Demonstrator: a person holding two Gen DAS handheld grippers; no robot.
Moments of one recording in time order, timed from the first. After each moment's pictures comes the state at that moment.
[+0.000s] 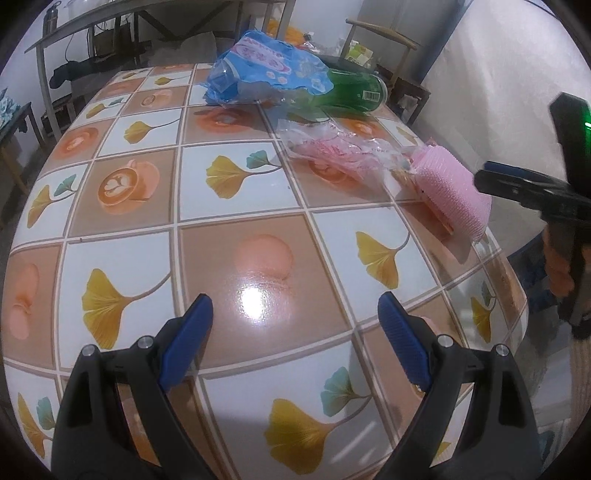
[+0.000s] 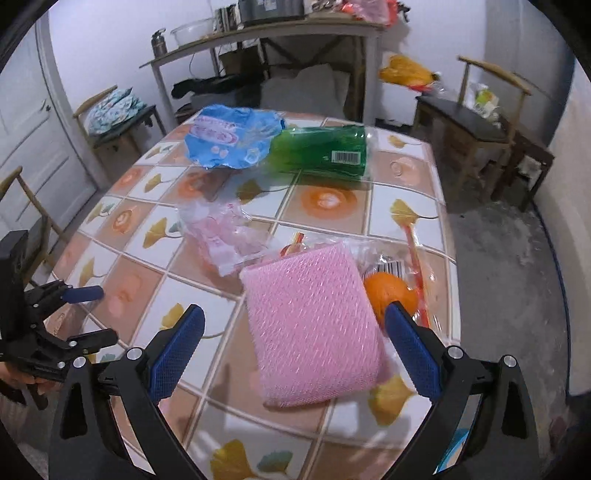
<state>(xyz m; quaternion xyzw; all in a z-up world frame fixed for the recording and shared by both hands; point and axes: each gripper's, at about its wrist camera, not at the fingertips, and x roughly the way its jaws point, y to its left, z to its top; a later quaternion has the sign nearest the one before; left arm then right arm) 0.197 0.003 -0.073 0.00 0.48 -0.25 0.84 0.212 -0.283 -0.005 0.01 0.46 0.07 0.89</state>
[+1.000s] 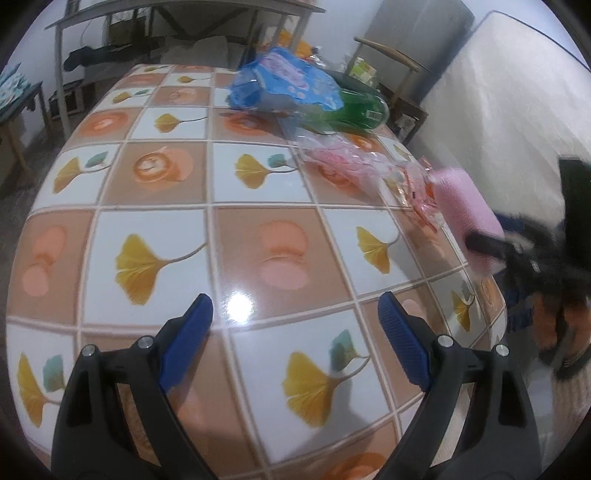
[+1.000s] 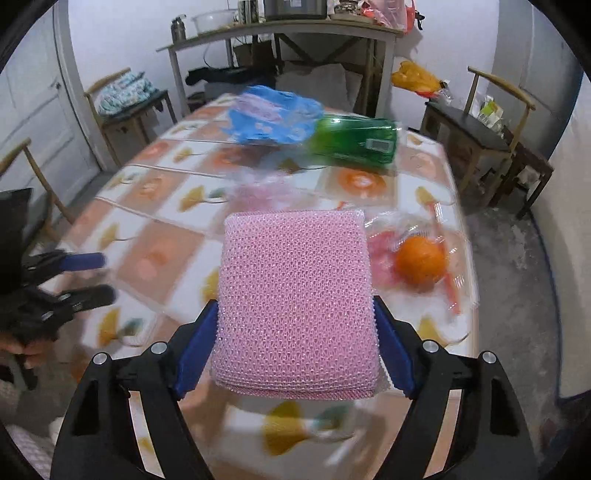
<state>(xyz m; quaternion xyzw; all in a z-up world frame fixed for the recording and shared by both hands) 0.175 0.046 -0.061 -0.05 0.47 -0.25 0.84 0.153 -0.226 -0.003 -0.01 0.45 0.07 0.89</state>
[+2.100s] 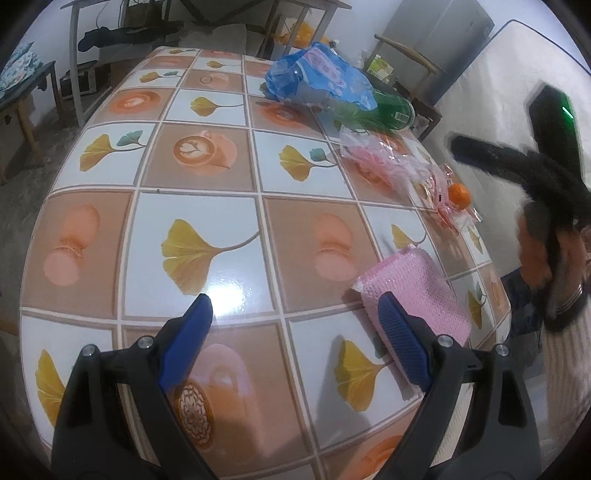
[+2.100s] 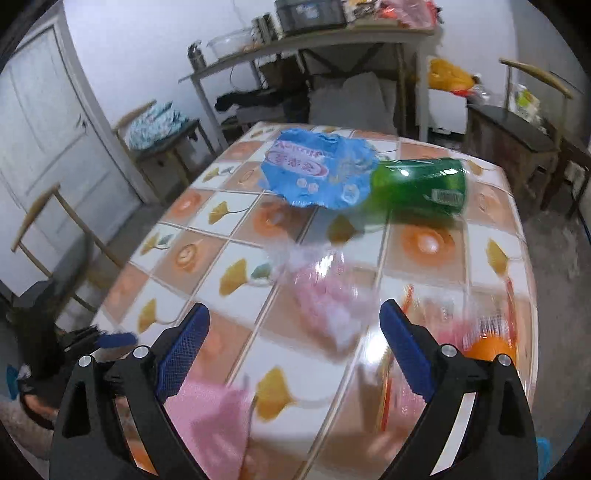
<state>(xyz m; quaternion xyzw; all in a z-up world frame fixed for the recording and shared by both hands) 0.187 0.077 -0.067 -0.06 0.49 -0.24 0.83 0.257 -0.206 0.011 0.05 0.44 0.15 0.88</state>
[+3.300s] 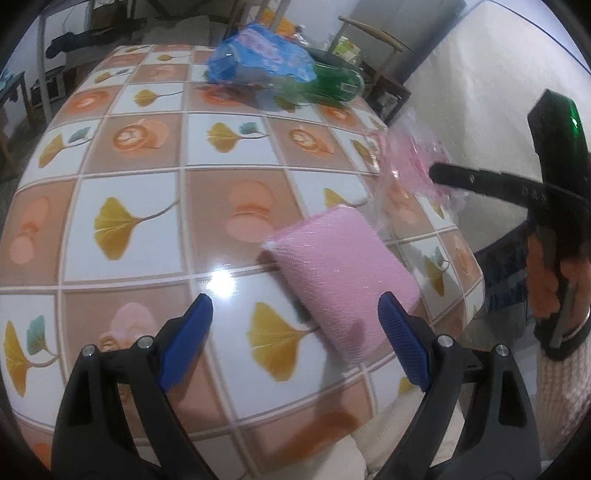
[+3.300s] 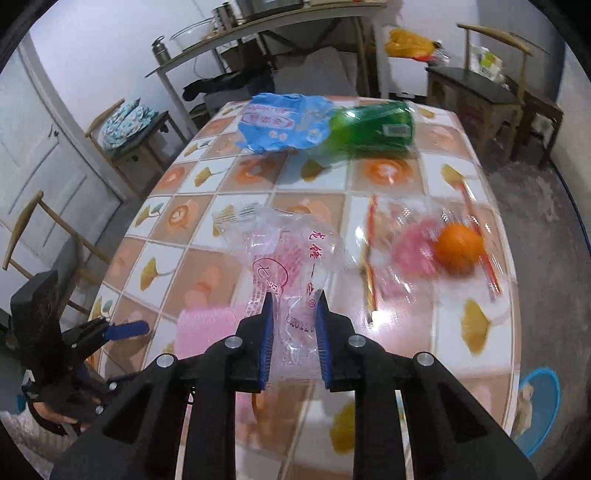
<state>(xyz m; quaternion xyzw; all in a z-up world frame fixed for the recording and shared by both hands) 0.152 0.032 -0.057 -0.04 0.50 -0.30 0.81 0.165 -0.225 0.013 0.10 0.48 0.08 0.87</state>
